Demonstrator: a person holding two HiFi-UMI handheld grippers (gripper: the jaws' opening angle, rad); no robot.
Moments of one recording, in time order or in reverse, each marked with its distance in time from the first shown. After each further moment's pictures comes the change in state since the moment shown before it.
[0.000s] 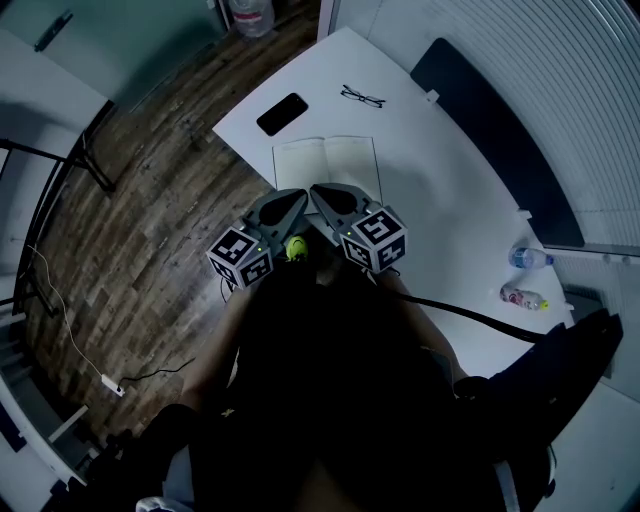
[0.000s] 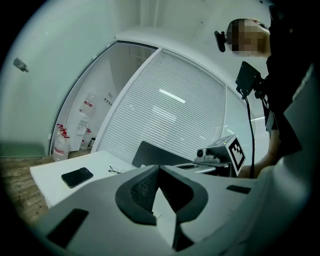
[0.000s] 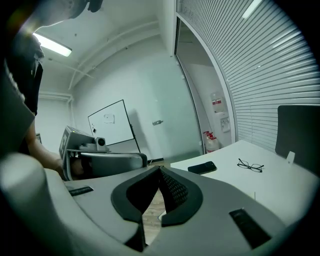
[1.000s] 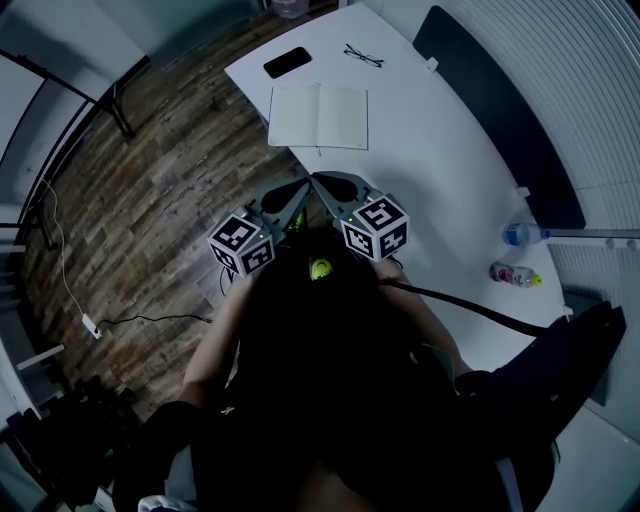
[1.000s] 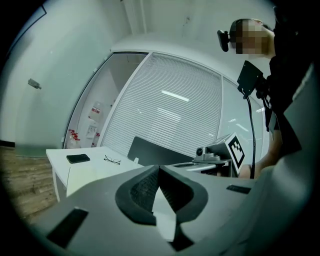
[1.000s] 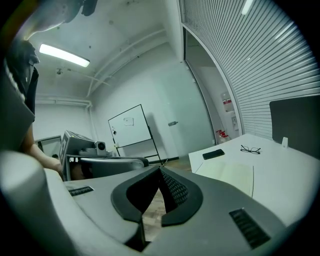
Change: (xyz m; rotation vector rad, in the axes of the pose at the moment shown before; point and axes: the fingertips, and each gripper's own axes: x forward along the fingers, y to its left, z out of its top) left arm -0.032 -0.165 -0.074 0.042 -0.039 0.149; right arm -0.147 0.078 -0.067 -0.012 -0.037 0.163
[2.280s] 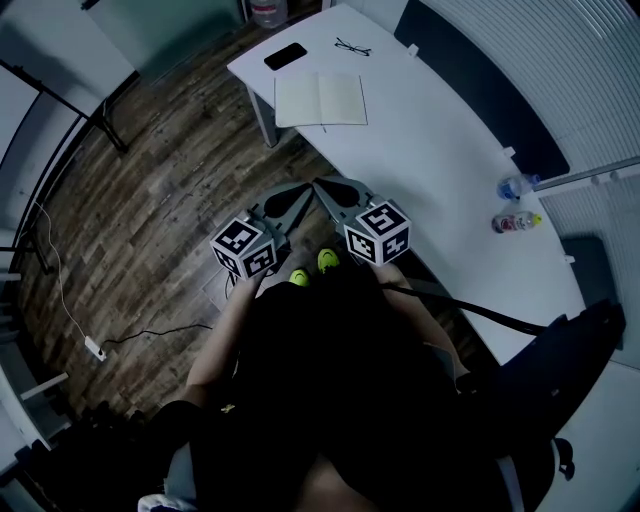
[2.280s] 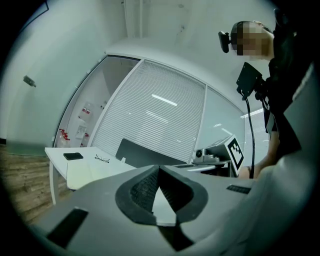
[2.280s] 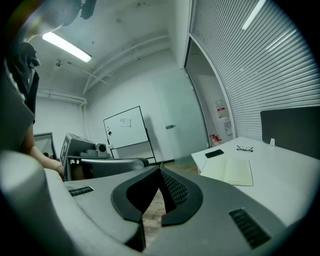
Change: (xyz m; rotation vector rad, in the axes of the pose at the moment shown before) left arm -0.111 -0.057 -0.010 0.006 -0.025 -0.139; right arm -0.025 0.120 -0.020 -0.019 -0.042 -0.116
